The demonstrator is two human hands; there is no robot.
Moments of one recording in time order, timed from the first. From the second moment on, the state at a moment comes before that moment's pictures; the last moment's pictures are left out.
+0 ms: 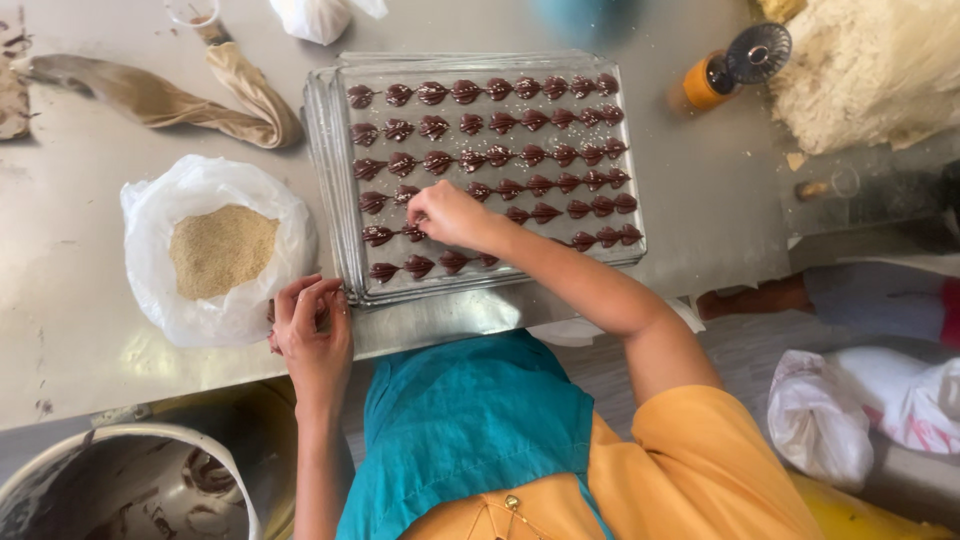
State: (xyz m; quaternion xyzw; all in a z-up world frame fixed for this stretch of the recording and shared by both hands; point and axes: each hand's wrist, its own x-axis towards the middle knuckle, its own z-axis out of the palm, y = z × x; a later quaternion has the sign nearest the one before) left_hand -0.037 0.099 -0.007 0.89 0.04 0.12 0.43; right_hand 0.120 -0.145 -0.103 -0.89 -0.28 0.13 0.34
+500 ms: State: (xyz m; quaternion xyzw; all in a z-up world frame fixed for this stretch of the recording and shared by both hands) left_hand -0.006 0.040 -0.003 0.88 -0.08 0.10 0.46; right_hand 0.071 -0.359 -0.093 -0.96 -0.03 0.03 0.27
